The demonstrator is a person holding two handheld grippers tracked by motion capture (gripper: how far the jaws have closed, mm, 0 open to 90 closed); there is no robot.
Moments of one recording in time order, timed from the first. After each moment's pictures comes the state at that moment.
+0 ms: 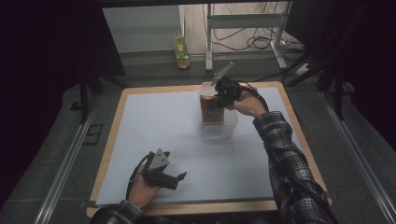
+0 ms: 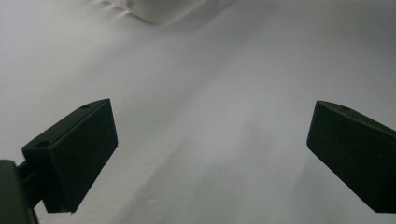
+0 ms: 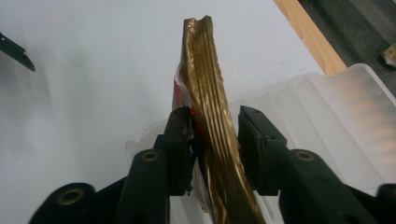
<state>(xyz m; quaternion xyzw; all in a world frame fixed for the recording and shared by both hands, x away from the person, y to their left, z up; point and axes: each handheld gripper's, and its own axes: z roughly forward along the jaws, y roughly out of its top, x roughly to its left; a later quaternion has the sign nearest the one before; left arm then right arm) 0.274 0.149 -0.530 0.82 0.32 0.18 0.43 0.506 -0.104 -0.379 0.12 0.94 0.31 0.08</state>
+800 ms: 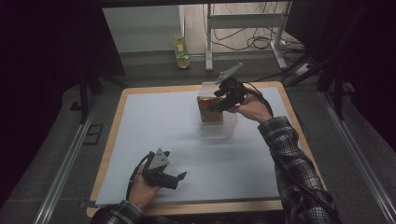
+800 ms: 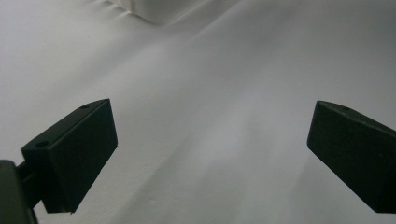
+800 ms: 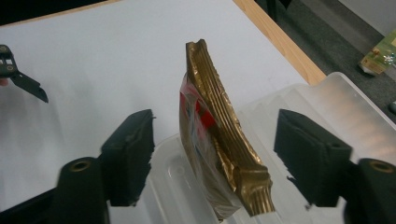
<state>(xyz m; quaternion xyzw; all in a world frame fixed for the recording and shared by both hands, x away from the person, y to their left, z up) 0.275 0.149 -0.530 0.82 0.33 0.18 0.43 0.484 -0.116 -0.369 0.16 0.91 0.36 0.11</state>
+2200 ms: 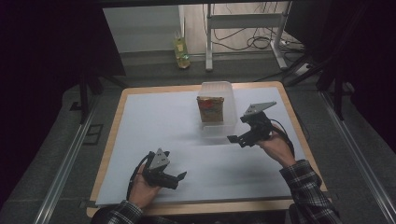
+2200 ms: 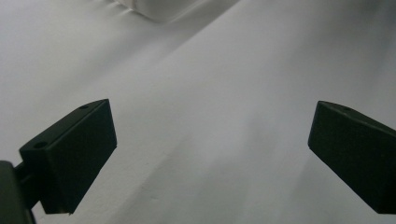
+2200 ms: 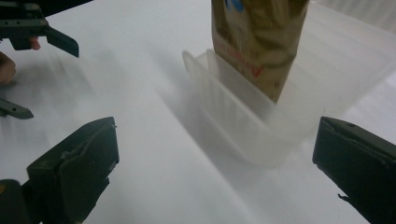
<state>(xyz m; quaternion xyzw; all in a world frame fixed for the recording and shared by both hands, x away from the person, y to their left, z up) 0.275 0.148 -0.531 0.82 0.33 0.18 0.43 0.401 -0.197 -0.429 0.25 0.87 0.41 0.10</state>
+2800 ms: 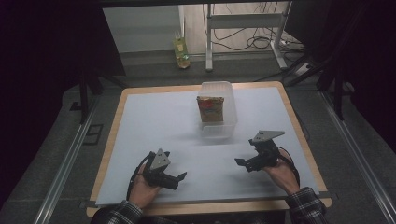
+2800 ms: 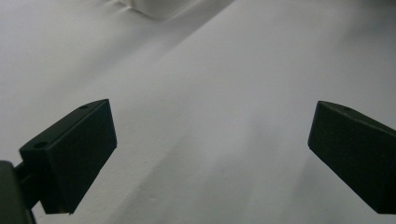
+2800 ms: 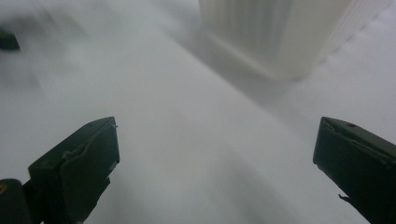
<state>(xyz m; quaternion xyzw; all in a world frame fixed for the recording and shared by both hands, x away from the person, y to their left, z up) 0.275 0.148 -0.532 0.83 0.32 0.18 0.42 0.352 -0.228 -0.491 0.28 0.87 0.40 0.11</state>
